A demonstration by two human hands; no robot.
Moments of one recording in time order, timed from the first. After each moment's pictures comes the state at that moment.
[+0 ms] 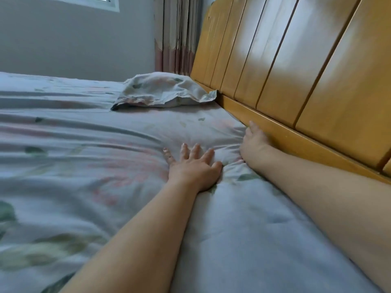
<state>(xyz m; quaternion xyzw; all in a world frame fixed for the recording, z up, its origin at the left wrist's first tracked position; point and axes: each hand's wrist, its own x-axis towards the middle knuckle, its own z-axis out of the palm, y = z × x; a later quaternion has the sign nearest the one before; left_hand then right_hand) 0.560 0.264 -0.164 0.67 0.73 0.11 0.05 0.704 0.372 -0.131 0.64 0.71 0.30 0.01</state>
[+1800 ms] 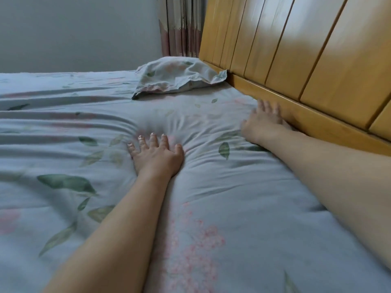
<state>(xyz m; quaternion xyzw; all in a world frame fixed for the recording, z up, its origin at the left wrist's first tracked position) 0.467 0.185 -0.174 0.51 0.85 0.09 -0.04 0.683 0.289 -0.104 0.67 0.73 0.12 0.01</state>
